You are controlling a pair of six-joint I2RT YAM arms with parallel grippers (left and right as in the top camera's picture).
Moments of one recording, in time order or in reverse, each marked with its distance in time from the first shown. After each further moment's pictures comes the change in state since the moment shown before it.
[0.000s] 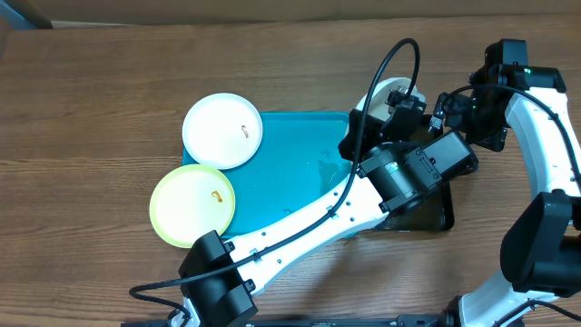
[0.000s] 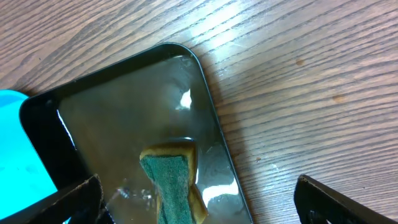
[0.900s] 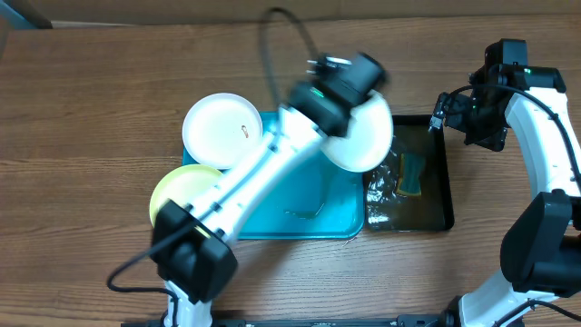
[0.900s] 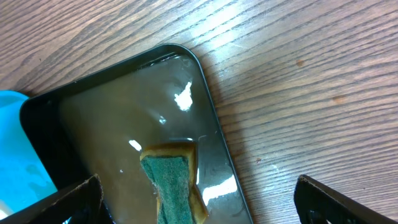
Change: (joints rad) left arm 0.435 0.002 0.002 -0.090 0.814 -0.074; right arm 0.000 0.000 0.000 0.002 0.000 0.000
